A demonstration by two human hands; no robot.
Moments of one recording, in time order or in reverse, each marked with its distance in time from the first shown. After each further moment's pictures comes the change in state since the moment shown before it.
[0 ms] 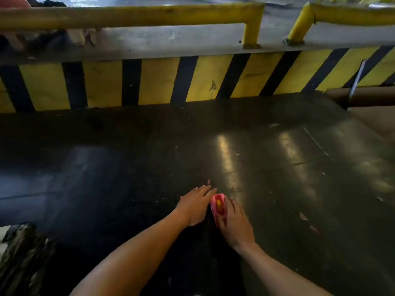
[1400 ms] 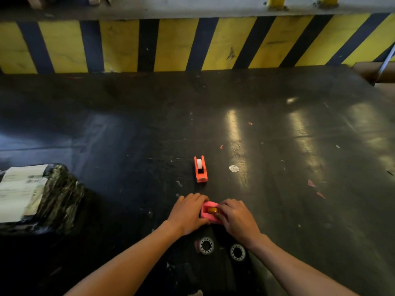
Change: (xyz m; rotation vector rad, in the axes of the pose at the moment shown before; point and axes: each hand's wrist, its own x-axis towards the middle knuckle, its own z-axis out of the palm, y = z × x) left_hand -0.136 0.023 0.070 -0.144 0.042 -0.199; right_hand -0.083 0.017 0.035 -0.135 -0.023 -0.558
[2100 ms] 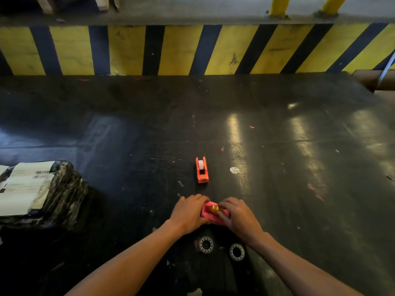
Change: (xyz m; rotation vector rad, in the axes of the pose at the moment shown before) left_hand -0.004 0.005 -0.001 -0.011 0.002 -0.017; right_hand 0.002 -0.004 -0.016 0.112 0.022 0.012
